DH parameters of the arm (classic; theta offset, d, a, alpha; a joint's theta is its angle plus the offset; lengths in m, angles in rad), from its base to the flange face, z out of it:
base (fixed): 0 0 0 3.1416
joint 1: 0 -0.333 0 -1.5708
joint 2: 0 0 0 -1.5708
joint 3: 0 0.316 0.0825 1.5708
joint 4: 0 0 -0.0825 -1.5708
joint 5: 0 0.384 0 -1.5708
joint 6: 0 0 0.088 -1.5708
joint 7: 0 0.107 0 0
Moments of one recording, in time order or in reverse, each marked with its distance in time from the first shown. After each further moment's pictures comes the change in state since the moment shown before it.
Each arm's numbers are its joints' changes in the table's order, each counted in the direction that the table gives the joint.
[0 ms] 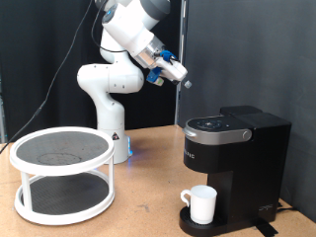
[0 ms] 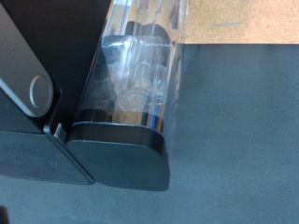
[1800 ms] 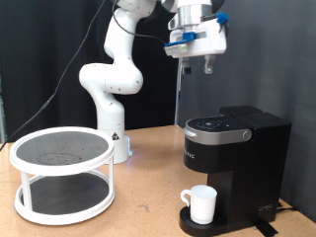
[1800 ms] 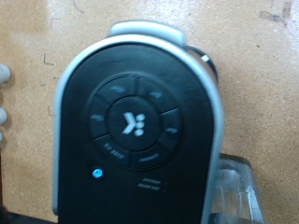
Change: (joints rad) arm 0.295 -0.237 0.463 0.528 -0.703 -0.152 0.295
